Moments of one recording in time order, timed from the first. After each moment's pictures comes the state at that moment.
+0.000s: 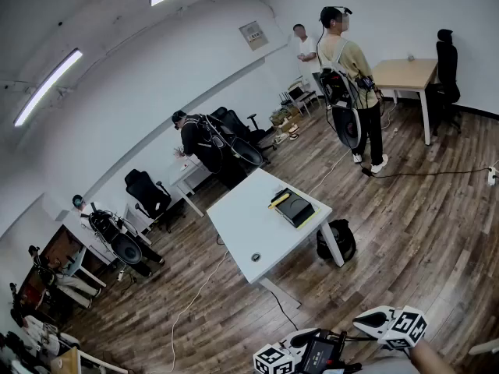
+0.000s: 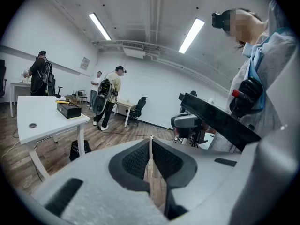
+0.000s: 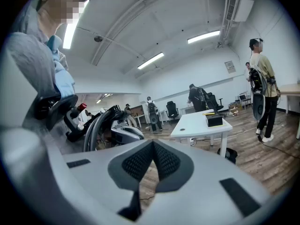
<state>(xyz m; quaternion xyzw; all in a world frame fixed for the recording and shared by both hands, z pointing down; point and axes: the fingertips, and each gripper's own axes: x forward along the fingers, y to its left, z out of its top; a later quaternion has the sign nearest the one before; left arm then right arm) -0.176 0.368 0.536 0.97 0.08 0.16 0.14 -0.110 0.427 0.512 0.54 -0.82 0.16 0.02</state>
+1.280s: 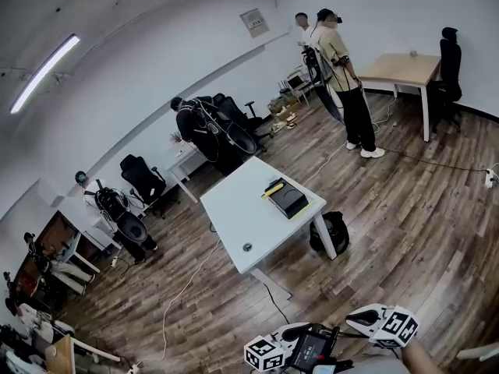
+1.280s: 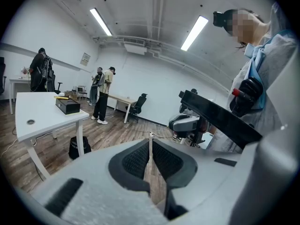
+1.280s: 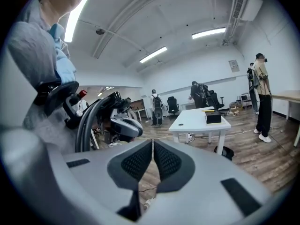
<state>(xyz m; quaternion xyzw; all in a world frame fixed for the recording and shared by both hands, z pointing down) -0.160 0.362 0.562 0.97 0.09 0.18 0.13 -0.091 0.427 0.536 0.53 -0.83 0.16 0.07</state>
